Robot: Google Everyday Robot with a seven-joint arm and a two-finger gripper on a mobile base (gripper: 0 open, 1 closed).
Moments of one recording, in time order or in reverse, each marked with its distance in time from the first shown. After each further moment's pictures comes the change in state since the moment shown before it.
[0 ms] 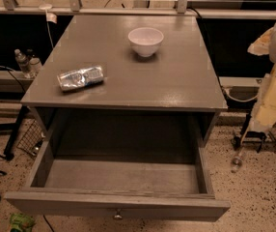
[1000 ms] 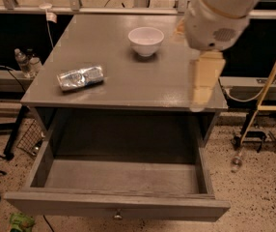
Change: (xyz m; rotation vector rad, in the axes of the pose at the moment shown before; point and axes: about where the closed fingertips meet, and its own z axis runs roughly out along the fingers) arm -0.128 -0.009 0.034 -0.091 -0.060 -0.383
